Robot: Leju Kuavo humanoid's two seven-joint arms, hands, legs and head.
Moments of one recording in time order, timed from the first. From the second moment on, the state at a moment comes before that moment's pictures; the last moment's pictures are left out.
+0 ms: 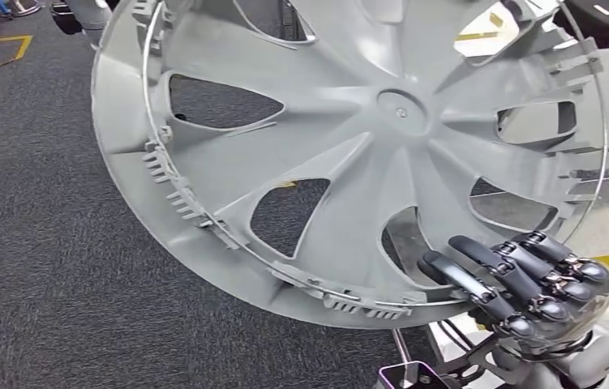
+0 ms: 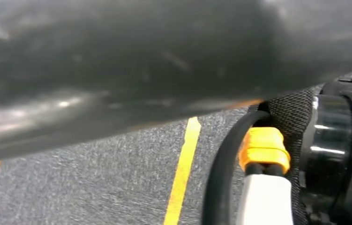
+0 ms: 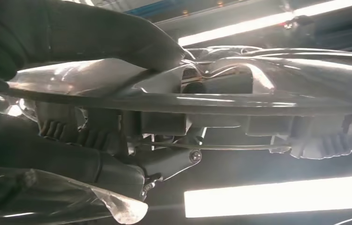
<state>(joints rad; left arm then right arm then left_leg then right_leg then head) 0.02 0.56 -1.56 -1.14 0.22 0.60 -0.09 -0.02 -0.14 0.35 -2.20 1.18 -0.69 -0.55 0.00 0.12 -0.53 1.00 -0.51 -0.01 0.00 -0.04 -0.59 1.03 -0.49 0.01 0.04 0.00</state>
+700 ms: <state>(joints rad) 0.02 0.56 -1.56 -1.14 0.22 0.60 -0.08 -0.03 -0.15 0.36 -2.20 1.21 -0.69 -0.51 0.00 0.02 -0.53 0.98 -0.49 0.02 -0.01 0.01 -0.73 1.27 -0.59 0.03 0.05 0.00</state>
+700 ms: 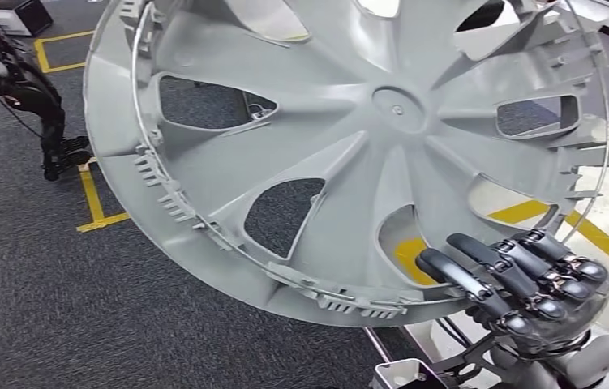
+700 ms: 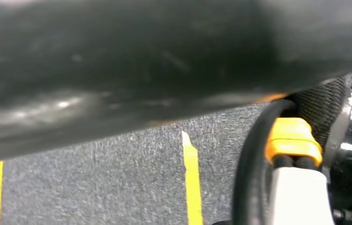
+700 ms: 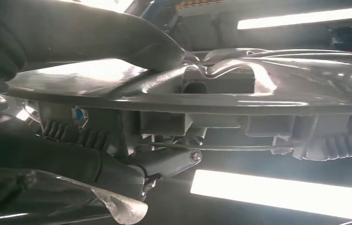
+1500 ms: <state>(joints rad) 0.02 0.56 -1.56 -1.14 0.23 0.61 -0.08 -0.03 -0.18 0.38 -2.20 1.27 -0.69 -0.39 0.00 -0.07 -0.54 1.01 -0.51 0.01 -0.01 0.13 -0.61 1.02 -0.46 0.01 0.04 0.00</state>
